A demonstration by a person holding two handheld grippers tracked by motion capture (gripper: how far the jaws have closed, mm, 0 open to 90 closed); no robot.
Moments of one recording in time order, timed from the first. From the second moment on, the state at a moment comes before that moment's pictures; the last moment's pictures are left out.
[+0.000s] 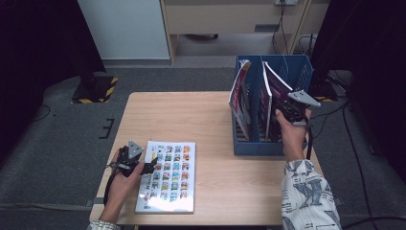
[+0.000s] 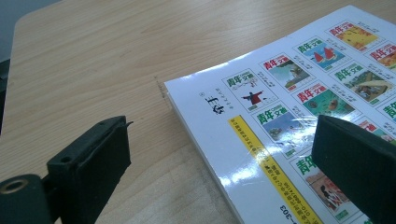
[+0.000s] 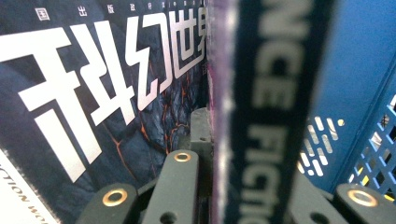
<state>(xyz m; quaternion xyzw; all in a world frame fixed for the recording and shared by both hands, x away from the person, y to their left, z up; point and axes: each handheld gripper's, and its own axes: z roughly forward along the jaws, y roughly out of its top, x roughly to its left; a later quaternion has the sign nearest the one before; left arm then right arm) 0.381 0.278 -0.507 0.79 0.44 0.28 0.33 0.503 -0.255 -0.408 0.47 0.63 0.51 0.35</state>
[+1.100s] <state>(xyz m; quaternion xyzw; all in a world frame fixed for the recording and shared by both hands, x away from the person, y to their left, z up) 0.380 0.278 -0.507 0.79 0.44 0.28 0.33 0.497 -0.251 -0.413 0.46 0.65 0.50 0.33</state>
